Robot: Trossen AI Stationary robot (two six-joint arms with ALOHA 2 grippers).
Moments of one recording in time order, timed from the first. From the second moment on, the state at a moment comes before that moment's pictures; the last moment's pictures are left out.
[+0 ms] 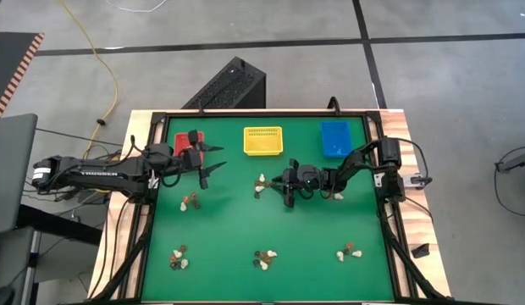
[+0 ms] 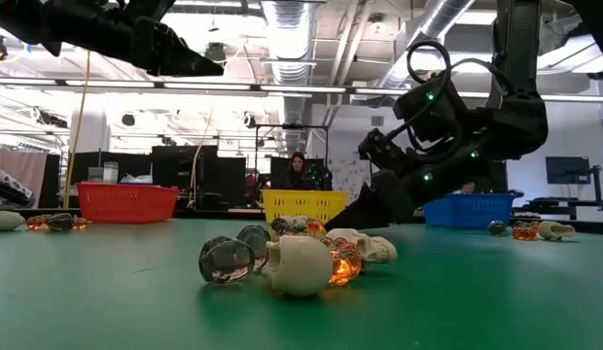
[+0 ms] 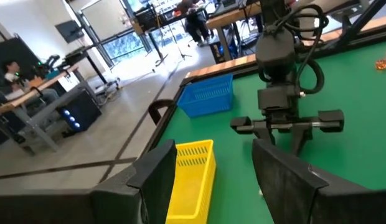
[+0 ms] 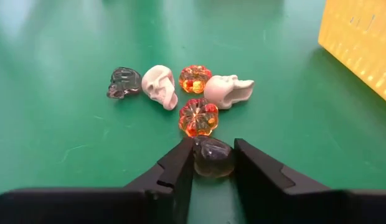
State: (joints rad) left arm 0.16 0.79 0.40 0.34 -0.18 0.35; right arm -0.09 1.95 0.54 0.99 0.04 0.06
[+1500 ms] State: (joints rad) left arm 0.16 0.79 0.40 0.43 -0.25 0.31; right arm -0.60 1.04 0.54 -0.34 0.45 0.26
